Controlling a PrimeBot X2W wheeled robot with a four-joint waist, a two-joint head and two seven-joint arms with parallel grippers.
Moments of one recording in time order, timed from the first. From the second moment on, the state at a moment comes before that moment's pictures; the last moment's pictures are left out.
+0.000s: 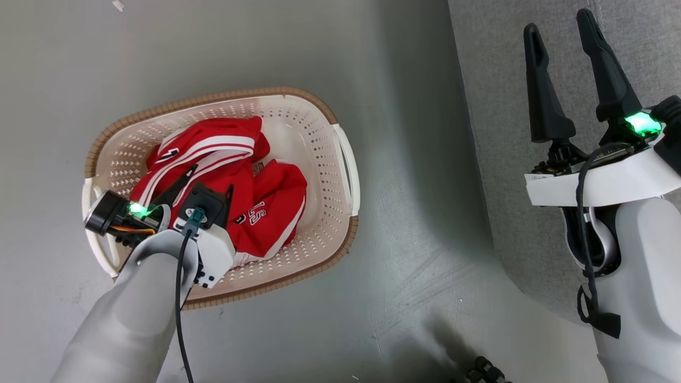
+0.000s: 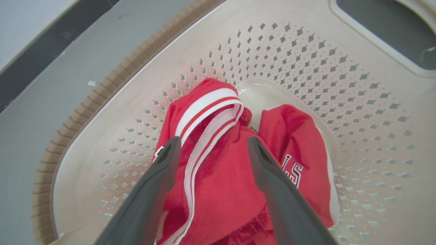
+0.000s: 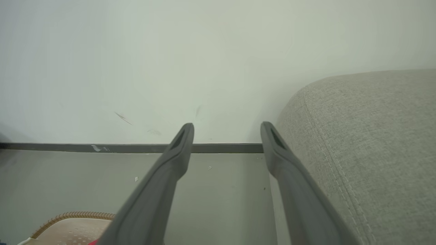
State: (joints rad) left arm -0.73 0.11 -0.45 0.88 0.02 0.05 -0.19; right arm -0.51 -0.04 0.04 -0.05 0.16 0.13 -0.25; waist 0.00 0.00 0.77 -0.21
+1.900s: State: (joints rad) left arm -0.89 0.09 -0.44 1.00 0.02 0.08 -0.22; right arm -0.64 -0.04 0.05 0.00 0.17 0.13 -0.25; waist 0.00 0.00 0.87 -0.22
